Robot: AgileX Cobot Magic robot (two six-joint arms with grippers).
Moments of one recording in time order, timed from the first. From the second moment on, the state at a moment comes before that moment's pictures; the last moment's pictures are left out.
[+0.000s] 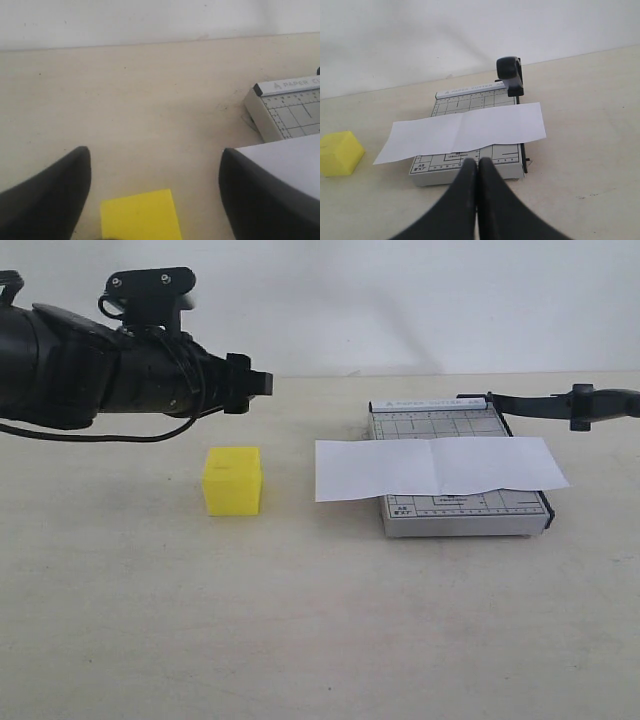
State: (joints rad) left arm -0.34 1.79 -1.08 -1.41 -0.18 1.79; right arm 0.17 0.37 -0.17 0.18 0.14 0.08
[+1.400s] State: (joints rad) left arm -0.34 1.91 -1.03 -1.54 -0.13 1.80; right arm 0.17 0.37 -0.17 0.18 0.14 0.08
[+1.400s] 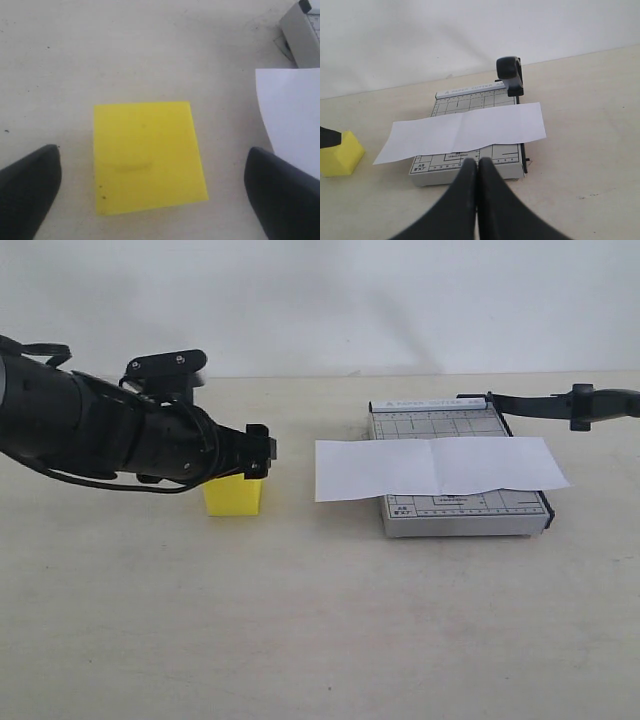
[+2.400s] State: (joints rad) left arm -0.34 2.00 -1.09 -1.37 -0.12 1.81; right arm 0.17 0.37 -0.17 0.18 0.14 0.08
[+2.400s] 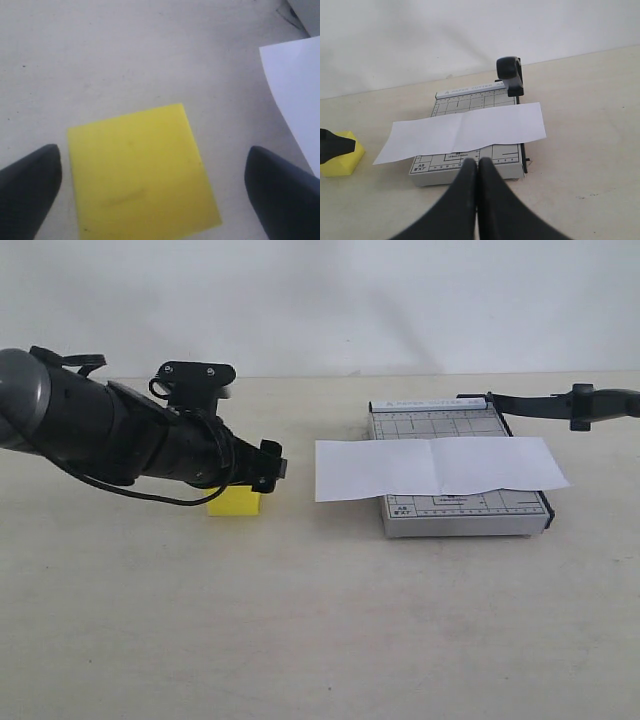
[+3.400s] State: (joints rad) left arm -0.34 2.01 -1.09 -1.37 0.00 1.73; right arm 0.17 0.37 -0.17 0.18 0.14 0.08
